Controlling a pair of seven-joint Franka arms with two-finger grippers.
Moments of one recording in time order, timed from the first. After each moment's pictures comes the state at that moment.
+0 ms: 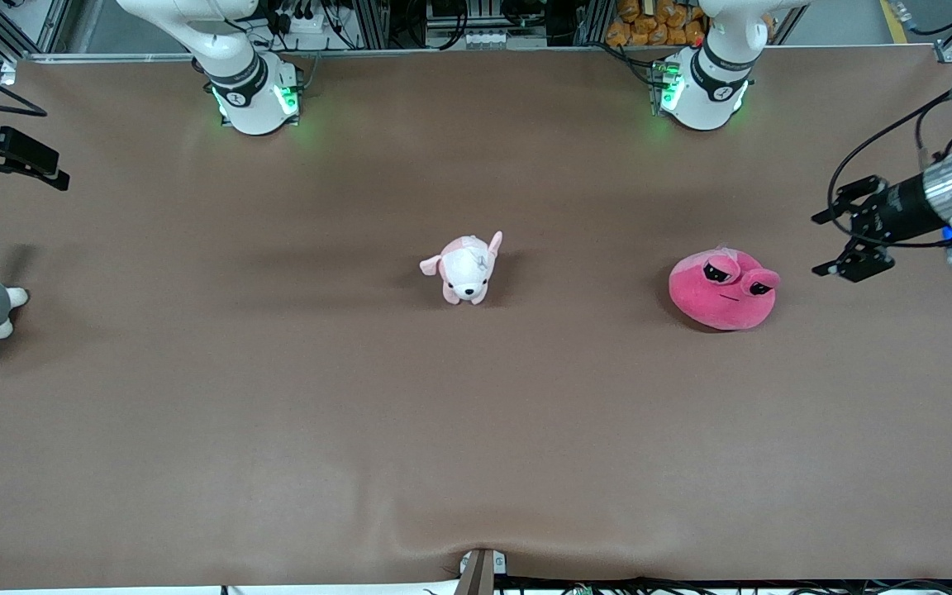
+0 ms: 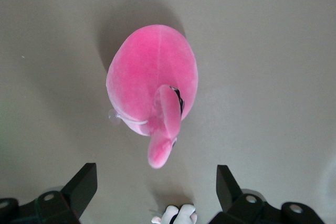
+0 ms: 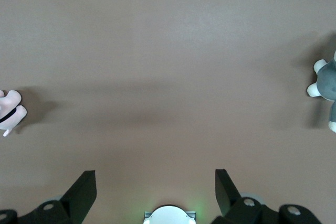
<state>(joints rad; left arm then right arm) 0.20 -0.04 -0.05 -2.10 -0.38 1.91 -1.05 -0.03 -0.03 -0.01 -1.50 0.02 1.37 -0.02</state>
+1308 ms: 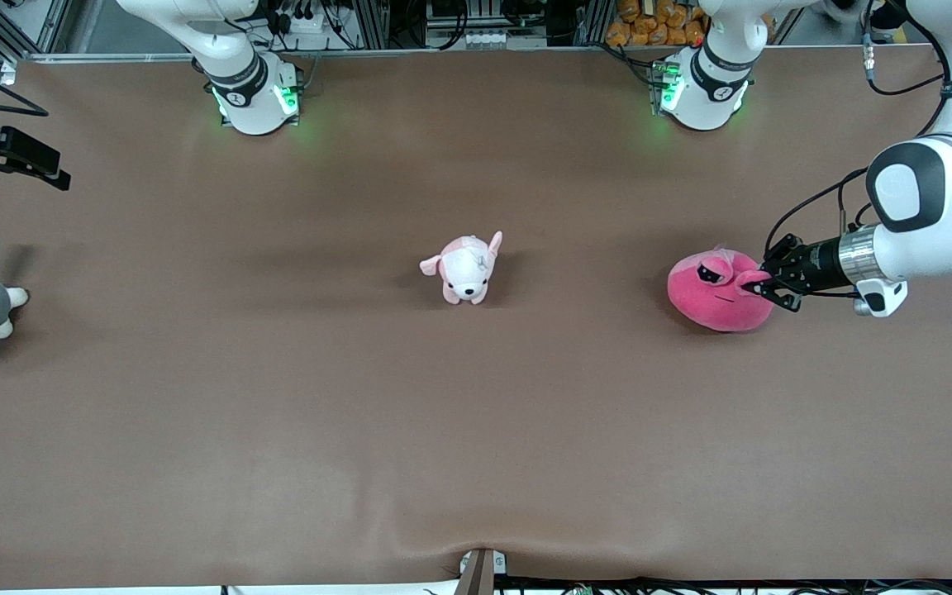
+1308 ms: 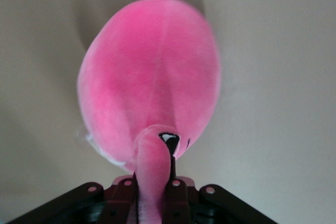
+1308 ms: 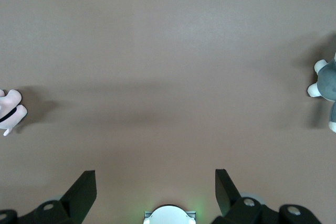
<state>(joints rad) 0.16 0.15 -0.09 -2.09 -0.44 1.98 -1.07 -0.03 -0.03 -0.01 -1.50 0.02 1.37 -0.02</state>
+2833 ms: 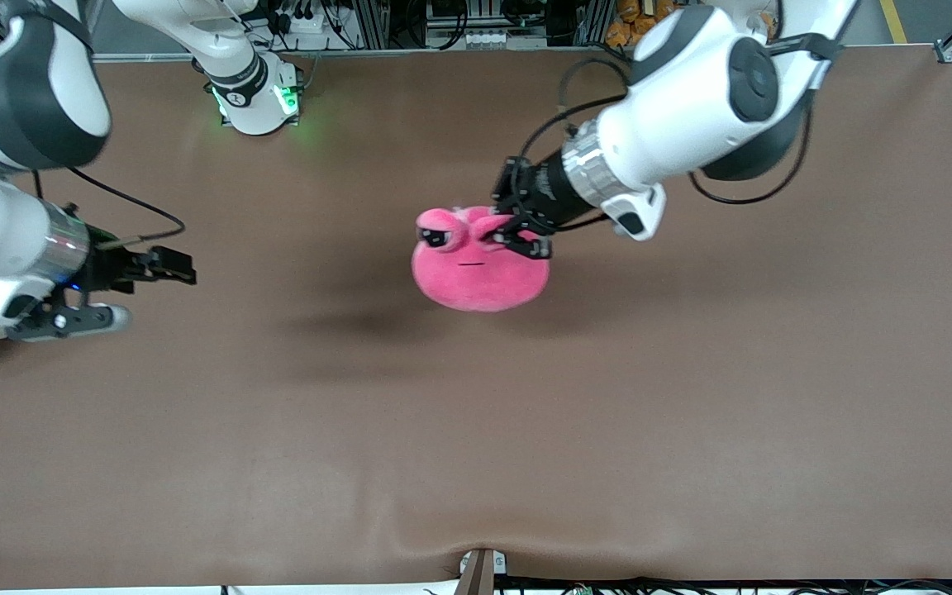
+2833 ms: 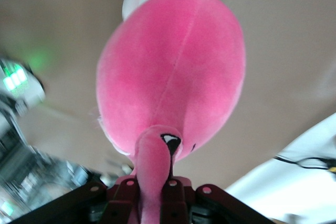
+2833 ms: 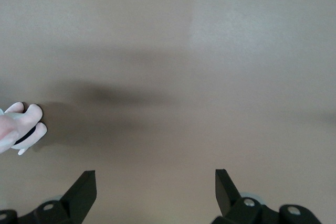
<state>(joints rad) -0.21 0.33 -0.51 -1.47 -0.44 2.15 -2.48 0.12 0.28 0.01 -1.46 0.10 1.59 0.00</state>
